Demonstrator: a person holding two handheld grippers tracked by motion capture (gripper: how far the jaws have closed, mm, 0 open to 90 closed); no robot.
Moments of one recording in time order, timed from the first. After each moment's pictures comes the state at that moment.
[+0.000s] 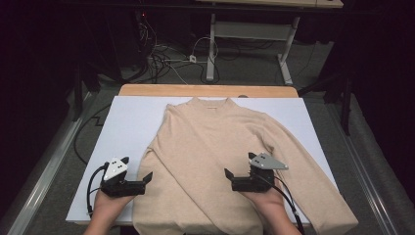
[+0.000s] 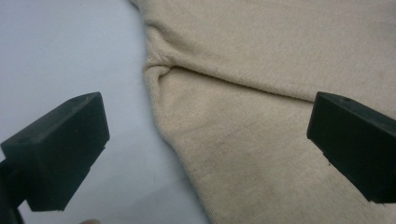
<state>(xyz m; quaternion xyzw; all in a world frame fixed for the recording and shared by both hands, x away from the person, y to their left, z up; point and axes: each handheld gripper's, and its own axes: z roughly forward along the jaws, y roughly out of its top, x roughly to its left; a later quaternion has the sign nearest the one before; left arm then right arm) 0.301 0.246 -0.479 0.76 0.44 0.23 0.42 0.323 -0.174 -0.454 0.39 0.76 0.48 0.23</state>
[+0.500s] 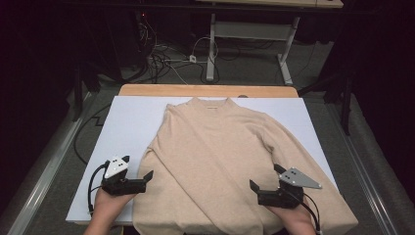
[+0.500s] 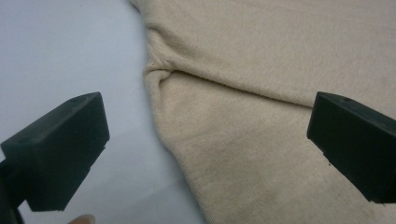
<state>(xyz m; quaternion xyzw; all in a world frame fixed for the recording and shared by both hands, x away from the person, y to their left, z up) 0.306 0.247 -0.476 0.75 0.44 0.22 0.43 0.284 -0.239 -0.457 0.41 0.74 0.48 0.25</state>
